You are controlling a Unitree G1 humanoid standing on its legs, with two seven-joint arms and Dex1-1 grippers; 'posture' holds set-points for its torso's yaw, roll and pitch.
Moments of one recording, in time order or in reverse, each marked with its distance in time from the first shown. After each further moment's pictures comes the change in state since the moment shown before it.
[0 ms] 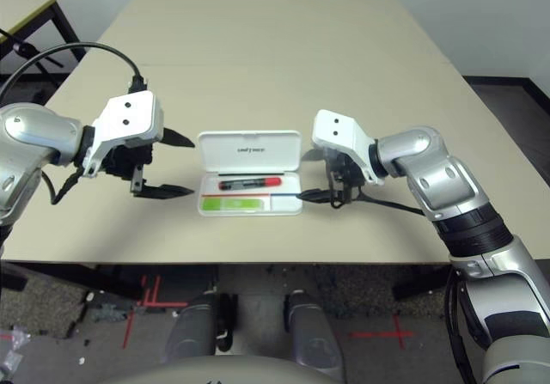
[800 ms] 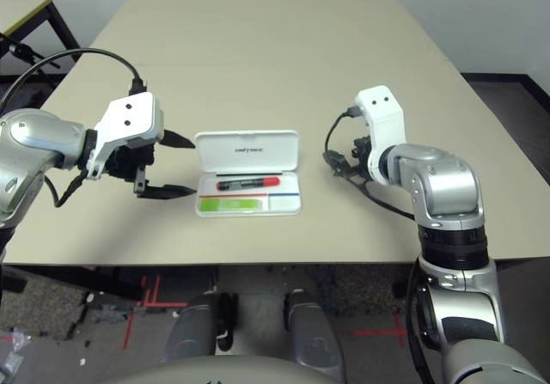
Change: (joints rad) left arm -0.019 -0.034 -0.020 0.050 -0.007 -0.029 0.039; right arm 0.064 0.348 -0.381 -0.185 -0.032 0.743 -0.849
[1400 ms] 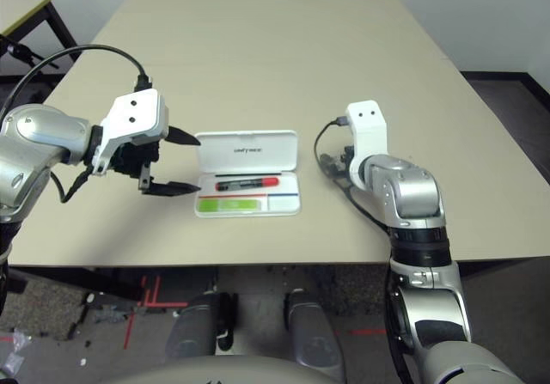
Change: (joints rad) left arm -0.006 -0.004 -0.009 -0.020 -0.002 -0.002 0.001; right arm 0.012 0.082 0.025 0.191 -0.005 -0.125 -0.110
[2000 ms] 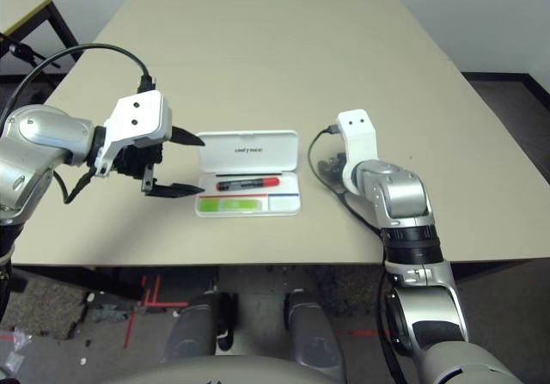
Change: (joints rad) left arm 0.000 -0.030 0.000 -0.013 0.000 -0.001 0.004; right arm 0.009 -0.010 0.037 0.045 0.001 -0.031 0.008
